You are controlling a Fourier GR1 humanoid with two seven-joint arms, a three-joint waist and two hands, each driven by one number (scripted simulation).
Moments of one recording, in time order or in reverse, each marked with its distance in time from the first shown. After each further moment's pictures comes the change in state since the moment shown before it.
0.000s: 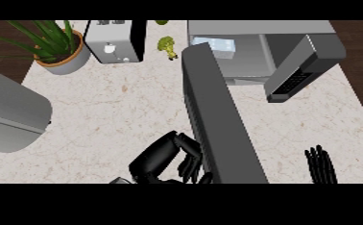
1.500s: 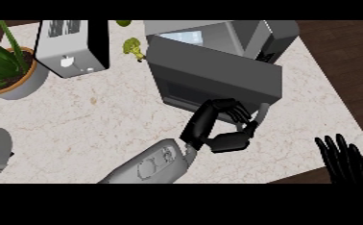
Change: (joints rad) left arm -0.564 -0.003 -0.336 0.541 0.533 0.728 -0.149; right arm 0.133 -0.160 0.159 -0.580 -0.233 0.142 0.190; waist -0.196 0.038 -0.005
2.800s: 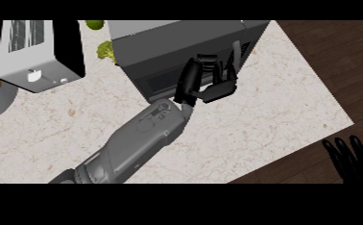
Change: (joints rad) left arm -0.223 0.001 0.166 0.242 0.311 0.066 -0.231; right arm 0.035 -0.109 0.026 -0.216 -0.173 0.085 0.131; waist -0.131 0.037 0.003
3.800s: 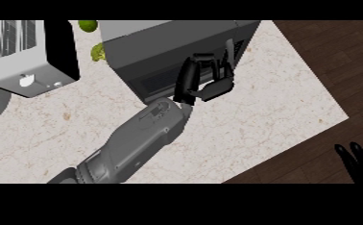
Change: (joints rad) left arm -0.013 -0.002 -0.012 0.041 0.086 0.020 -0.120; right arm 0.024 -0.056 -0.018 -0.101 -0.109 0.038 0.048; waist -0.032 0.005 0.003
